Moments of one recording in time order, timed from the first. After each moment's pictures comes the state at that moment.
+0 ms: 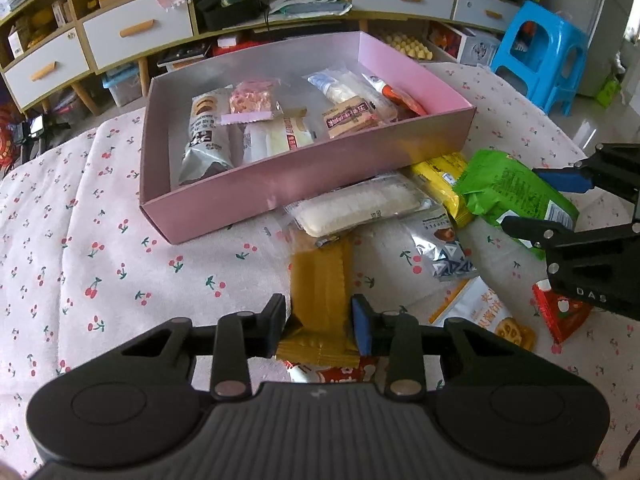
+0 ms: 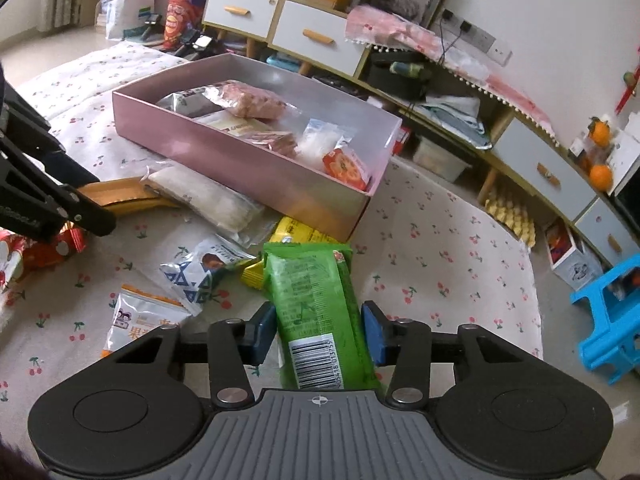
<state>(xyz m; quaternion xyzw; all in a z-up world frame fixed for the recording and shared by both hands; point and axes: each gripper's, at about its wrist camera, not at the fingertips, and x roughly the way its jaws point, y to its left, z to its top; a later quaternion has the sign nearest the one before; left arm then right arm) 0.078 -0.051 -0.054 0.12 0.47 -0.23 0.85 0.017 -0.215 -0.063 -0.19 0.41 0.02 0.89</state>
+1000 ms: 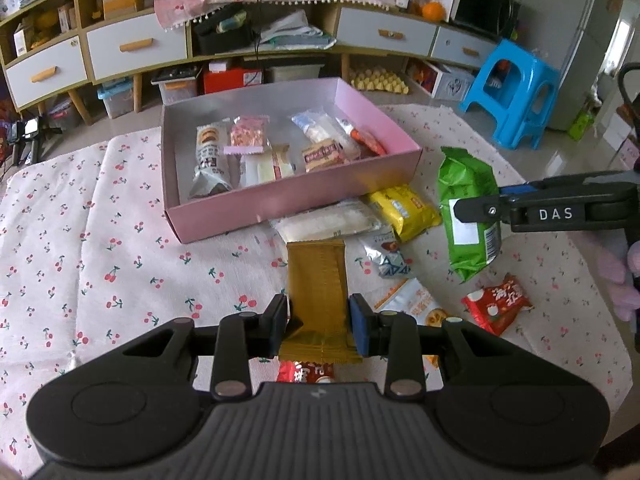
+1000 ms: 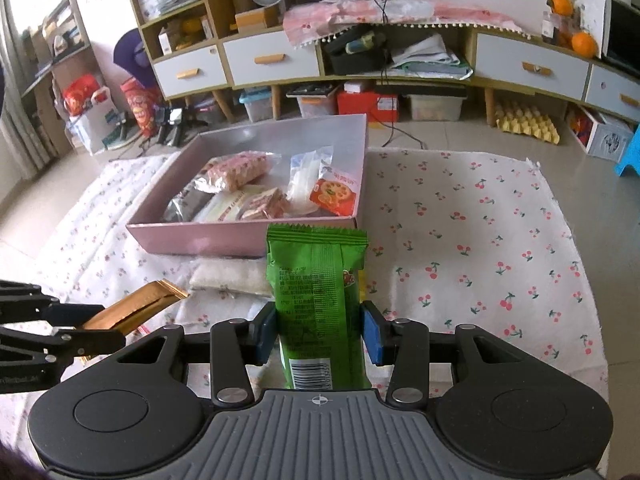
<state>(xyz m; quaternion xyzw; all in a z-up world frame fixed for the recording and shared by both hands) 0.044 -0.030 -0.012 0.07 0.44 -0.26 0.86 0.016 -0.249 -0.013 0.07 0.42 0.02 0.90</state>
